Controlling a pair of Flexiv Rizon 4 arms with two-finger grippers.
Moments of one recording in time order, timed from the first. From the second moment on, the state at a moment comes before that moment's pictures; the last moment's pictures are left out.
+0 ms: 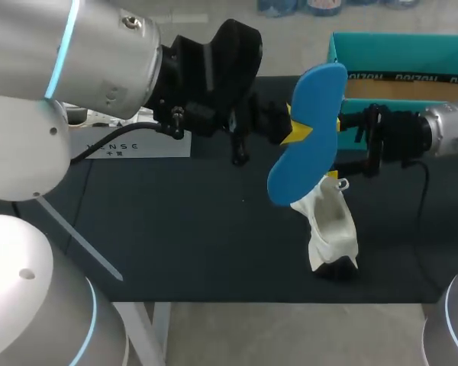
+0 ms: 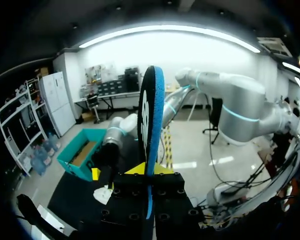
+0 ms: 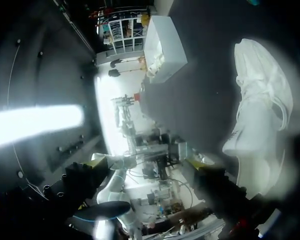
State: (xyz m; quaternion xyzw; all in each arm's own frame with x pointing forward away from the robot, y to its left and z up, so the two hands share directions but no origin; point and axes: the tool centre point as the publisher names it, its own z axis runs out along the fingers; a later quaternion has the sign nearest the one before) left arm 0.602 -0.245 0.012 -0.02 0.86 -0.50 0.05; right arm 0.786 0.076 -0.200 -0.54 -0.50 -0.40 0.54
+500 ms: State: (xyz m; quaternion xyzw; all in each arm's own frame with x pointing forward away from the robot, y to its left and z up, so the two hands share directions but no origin) left arm 0.604 -0.254 0.000 0.05 0.85 -0.50 0.13; right arm 0.786 0.076 -0.200 -0.54 -0.50 -0.40 0.54
